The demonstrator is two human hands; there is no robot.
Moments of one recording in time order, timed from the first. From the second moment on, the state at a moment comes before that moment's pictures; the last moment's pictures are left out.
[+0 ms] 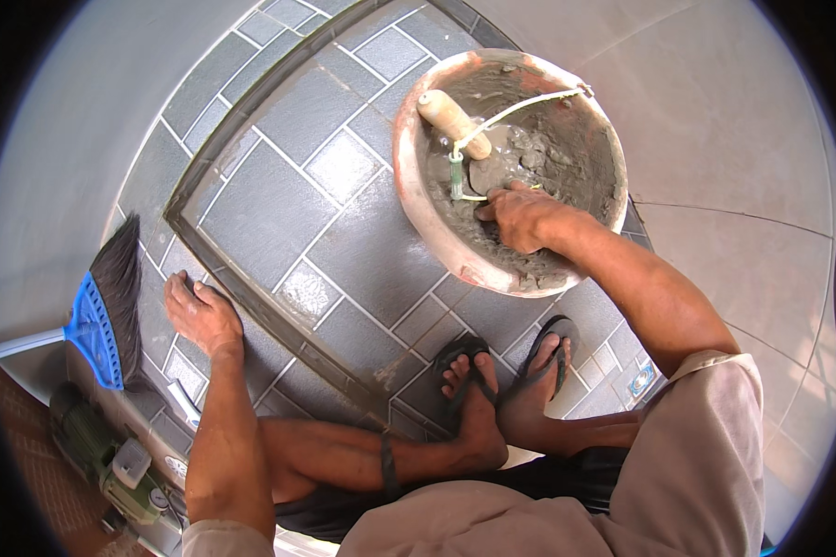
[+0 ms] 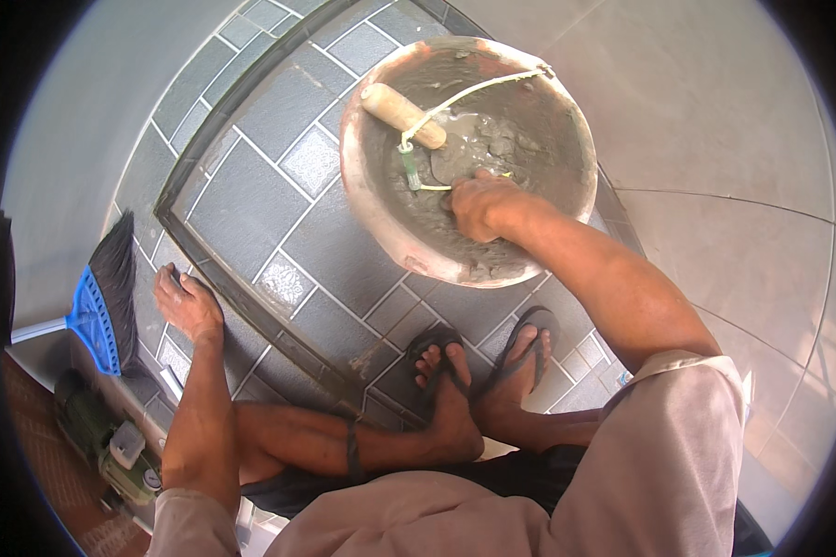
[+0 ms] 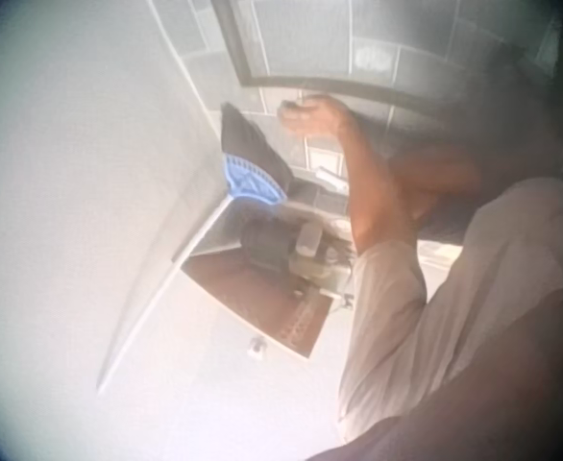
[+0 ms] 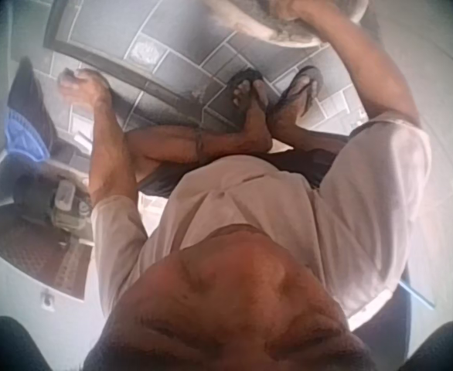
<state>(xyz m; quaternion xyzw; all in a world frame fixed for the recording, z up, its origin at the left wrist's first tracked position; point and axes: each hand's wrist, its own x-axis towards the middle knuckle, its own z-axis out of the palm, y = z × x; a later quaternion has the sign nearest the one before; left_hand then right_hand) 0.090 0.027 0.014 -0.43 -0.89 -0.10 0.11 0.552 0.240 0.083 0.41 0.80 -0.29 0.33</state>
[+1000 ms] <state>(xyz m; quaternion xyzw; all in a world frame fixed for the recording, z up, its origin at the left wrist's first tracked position) 0.095 0.029 0.027 -0.40 -0.91 -0.12 0.08 0.517 0.240 0.228 0.49 0.66 -0.56 -0.11</state>
